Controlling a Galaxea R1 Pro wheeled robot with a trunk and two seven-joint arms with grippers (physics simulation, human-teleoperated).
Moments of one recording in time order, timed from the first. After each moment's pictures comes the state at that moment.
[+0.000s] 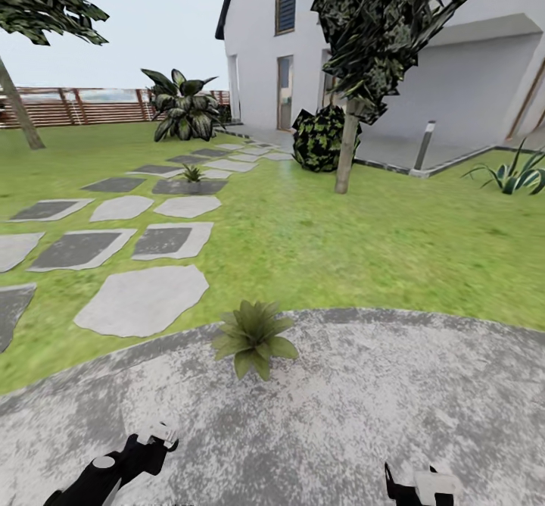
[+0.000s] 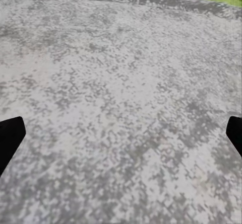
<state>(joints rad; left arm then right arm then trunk) -0.45 0.16 0.06 -0.41 -0.24 0.00 -0.32 -0.11 -0.09 0.00 -0.62 0.01 -0.44 -0.14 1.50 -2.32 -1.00</state>
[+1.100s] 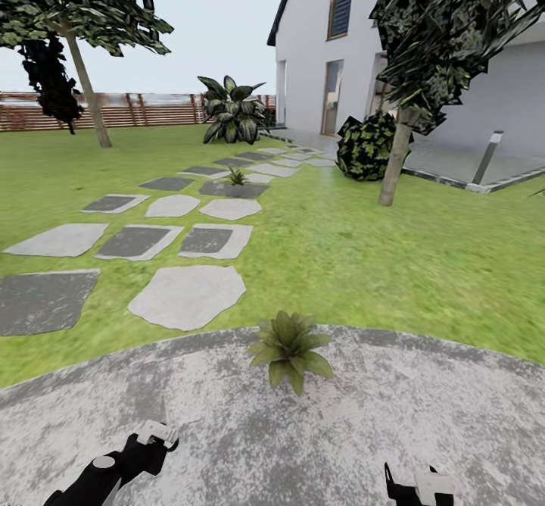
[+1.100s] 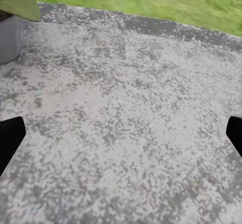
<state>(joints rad) -0.45 0.16 0.06 -0.41 -0.24 0.00 -0.32 -0.11 -0.09 0.00 -0.62 0.01 -0.44 -0.14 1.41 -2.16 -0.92</state>
